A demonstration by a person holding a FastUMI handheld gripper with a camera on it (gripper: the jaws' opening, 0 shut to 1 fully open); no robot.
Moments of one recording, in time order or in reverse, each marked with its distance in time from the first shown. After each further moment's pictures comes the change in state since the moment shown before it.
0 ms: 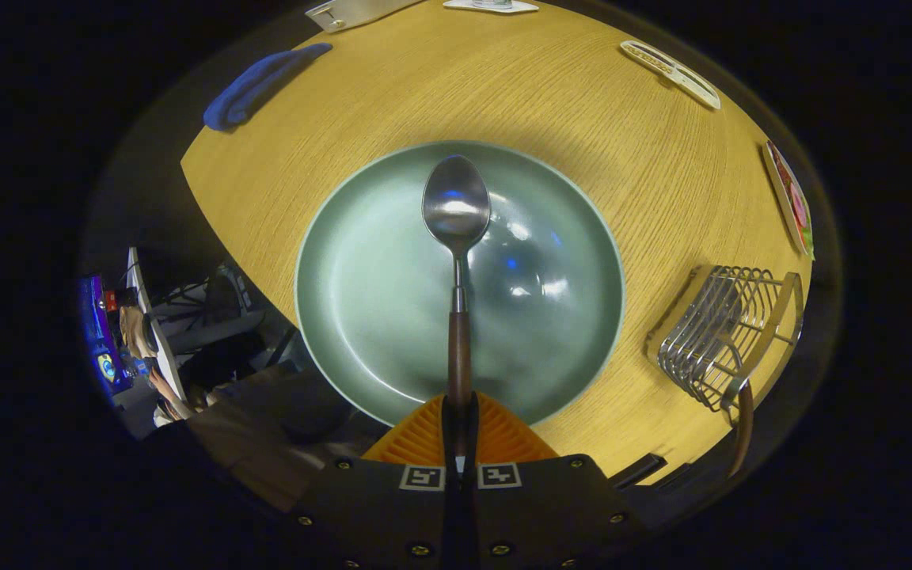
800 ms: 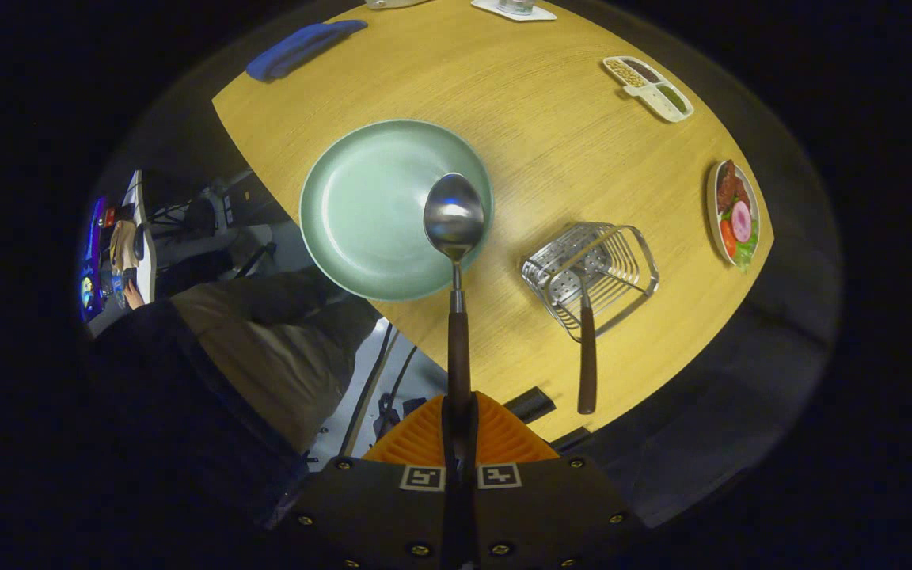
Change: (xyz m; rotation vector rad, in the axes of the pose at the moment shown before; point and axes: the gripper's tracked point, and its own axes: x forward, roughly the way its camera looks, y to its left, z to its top) arm -0.127 -0.082 -0.076 -0.153 0.152 -0.168
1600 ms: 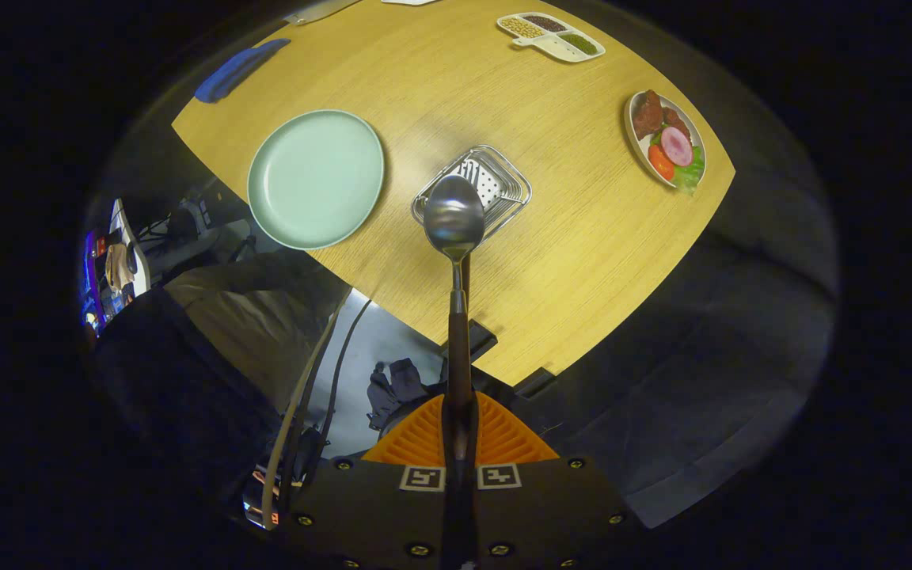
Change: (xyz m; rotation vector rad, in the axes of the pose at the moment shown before) arm -0.033 -0.080 -0.062 0.127 0.145 0.009
